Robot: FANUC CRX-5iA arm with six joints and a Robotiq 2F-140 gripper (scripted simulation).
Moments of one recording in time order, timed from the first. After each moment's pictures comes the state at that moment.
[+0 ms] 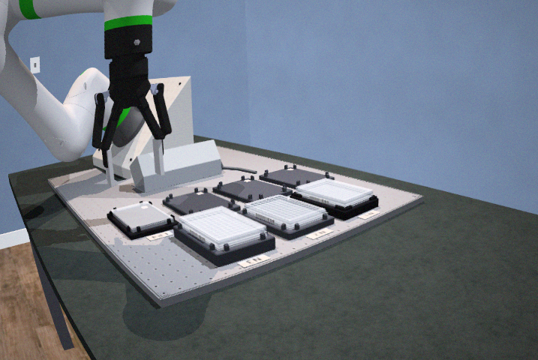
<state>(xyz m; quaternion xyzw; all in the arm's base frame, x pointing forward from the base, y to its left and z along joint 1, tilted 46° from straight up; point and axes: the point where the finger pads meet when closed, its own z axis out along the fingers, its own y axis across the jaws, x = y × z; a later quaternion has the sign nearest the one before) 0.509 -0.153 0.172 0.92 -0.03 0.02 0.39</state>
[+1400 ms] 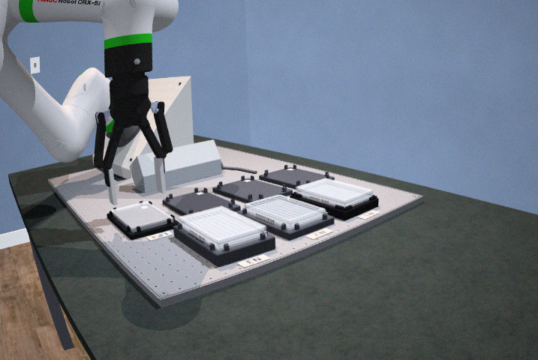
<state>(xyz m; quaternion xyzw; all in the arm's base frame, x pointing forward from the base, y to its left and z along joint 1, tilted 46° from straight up) 0.509 -0.178 0.148 0.92 -0.03 0.02 0.39</state>
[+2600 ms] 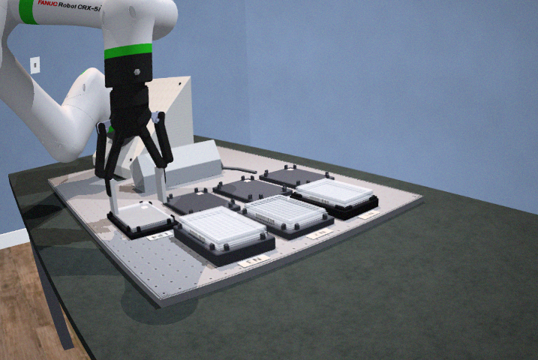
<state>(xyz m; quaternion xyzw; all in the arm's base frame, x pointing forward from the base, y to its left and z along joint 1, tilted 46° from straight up) 0.510 -0.192 0.135 0.92 -0.03 0.02 0.39</state>
